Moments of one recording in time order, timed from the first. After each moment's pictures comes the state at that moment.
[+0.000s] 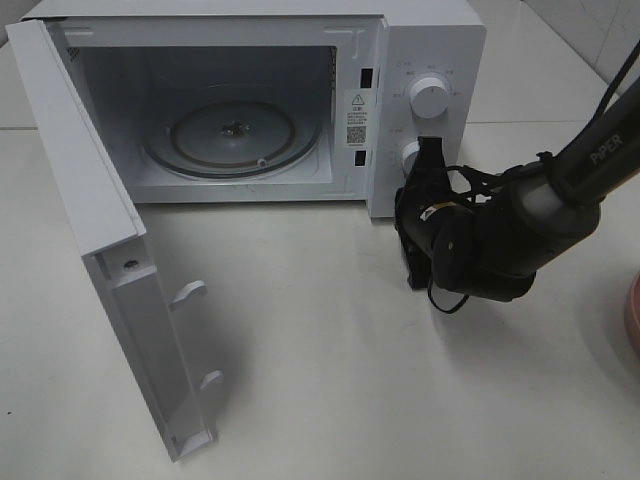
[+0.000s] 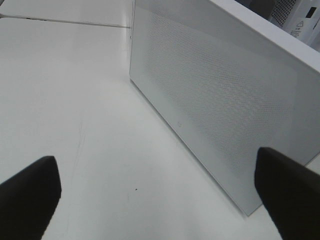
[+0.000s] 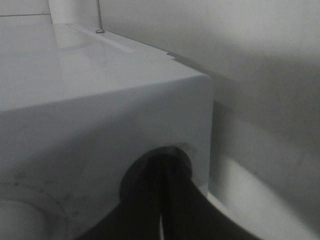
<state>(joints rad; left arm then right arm) 0.08 -0.01 -0.50 -0.22 1.04 0.11 0.51 2.18 -0.90 0.60 -0.89 1.38</state>
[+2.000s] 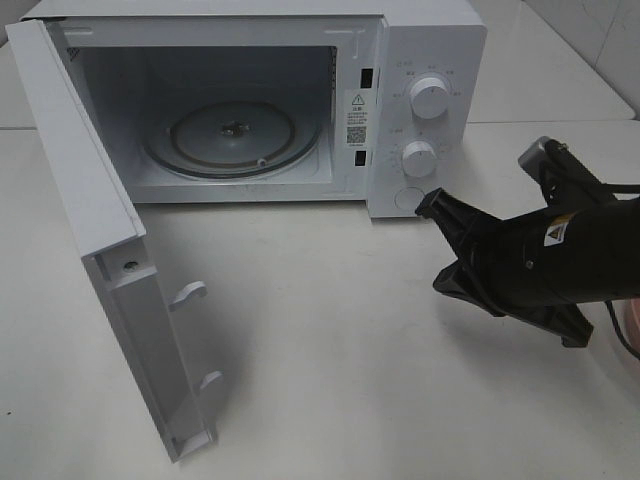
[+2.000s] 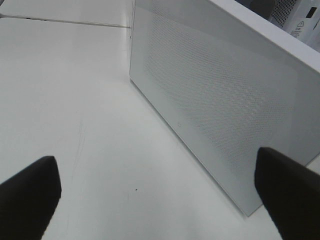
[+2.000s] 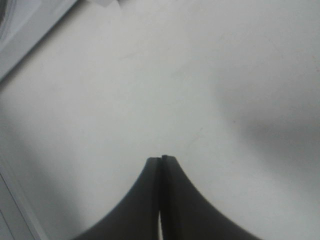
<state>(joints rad) 0.08 -0.01 -0.50 -0.22 1.04 0.11 0.49 1.48 -0.54 0.32 -0.04 0.69</state>
